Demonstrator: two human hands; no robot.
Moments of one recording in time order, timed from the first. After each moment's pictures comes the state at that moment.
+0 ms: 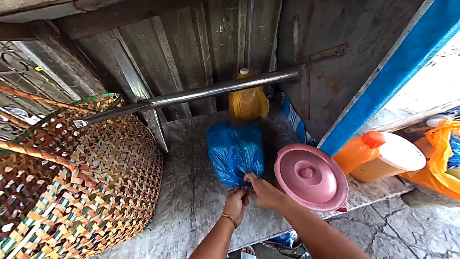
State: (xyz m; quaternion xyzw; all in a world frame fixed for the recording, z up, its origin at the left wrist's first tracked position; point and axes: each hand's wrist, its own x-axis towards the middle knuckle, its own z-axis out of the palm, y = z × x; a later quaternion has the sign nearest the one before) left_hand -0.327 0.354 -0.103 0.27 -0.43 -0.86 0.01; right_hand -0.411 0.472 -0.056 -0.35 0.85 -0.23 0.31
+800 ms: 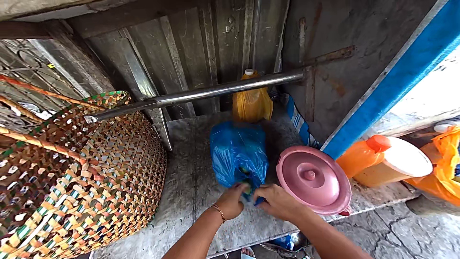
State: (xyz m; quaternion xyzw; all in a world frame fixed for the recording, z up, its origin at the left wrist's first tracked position) left_hand -0.326 0.300 -0.054 -0.03 -0.89 -0.40 -0.22; right_hand -0.398 0.507 -0.035 -0.45 0.83 -0.21 0.26
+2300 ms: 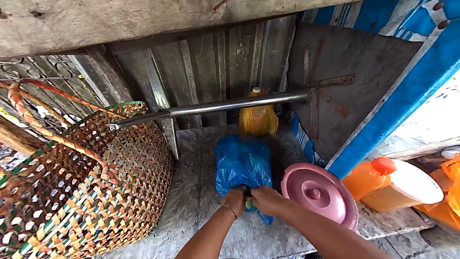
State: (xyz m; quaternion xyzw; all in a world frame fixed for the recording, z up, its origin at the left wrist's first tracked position) left_hand -0.363 0.307 -0.056 0.08 -0.93 -0.28 -0.22; right_hand -0.426 0.449 -0.017 -0.37 0.86 -0.06 0.34
